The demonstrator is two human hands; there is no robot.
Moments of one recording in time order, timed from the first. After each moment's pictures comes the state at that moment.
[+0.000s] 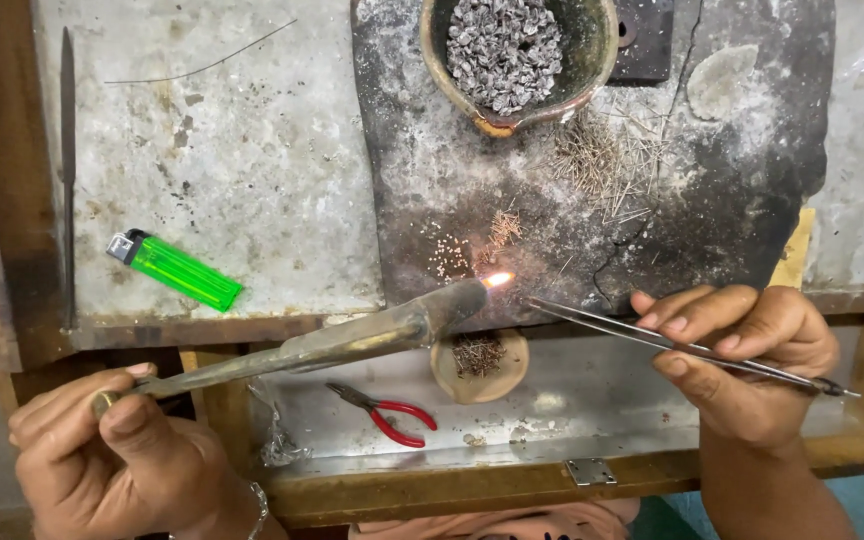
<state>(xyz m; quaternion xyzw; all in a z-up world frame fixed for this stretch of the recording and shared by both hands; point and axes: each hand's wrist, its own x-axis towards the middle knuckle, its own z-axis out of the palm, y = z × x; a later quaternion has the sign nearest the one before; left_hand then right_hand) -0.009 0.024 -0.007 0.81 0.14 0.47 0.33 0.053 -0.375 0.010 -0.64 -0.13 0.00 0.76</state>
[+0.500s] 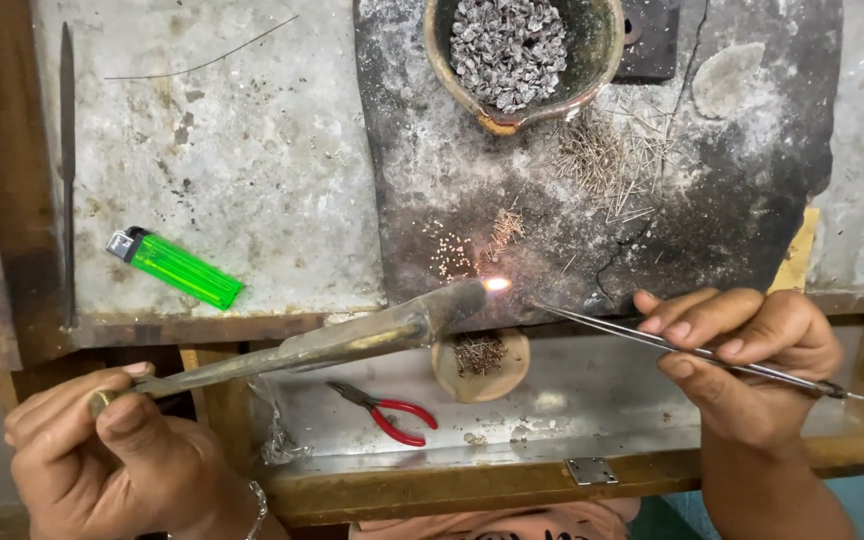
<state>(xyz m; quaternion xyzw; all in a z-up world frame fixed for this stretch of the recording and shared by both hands) -0.011 0.021 0.001 0.82 0.14 0.45 0.32 0.054 -0.377 0.007 -0.63 -0.15 0.00 0.77</state>
